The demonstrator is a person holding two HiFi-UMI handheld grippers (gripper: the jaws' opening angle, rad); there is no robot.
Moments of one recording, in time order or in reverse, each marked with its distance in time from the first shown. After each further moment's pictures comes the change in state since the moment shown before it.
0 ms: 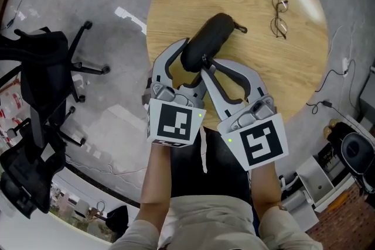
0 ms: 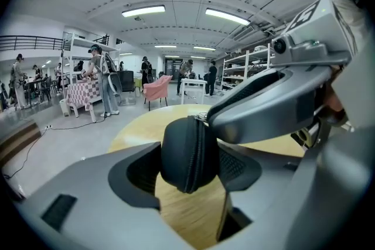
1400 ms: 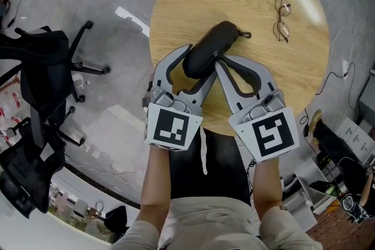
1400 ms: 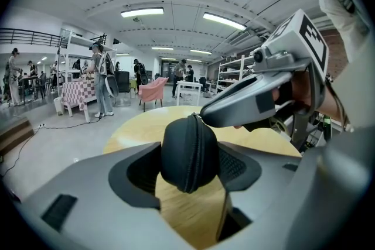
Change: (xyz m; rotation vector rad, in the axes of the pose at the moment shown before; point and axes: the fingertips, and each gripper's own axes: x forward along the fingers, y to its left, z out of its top) left arm -0.008 -0.004 -0.005 -0.003 -0.020 -0.054; right arm 0.002 -0.023 -0.007 0.016 0.037 -0.021
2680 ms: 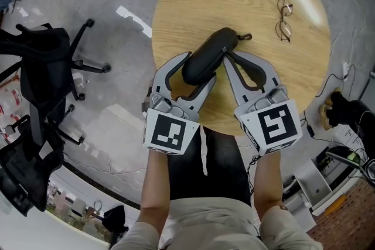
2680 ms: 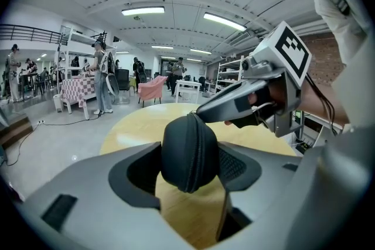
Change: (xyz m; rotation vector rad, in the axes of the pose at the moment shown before) left arm -0.016 -0.010 -0.016 -0.010 0.014 -0.014; right arm 0.001 -0.017 -0.022 0.005 0.038 -0.040
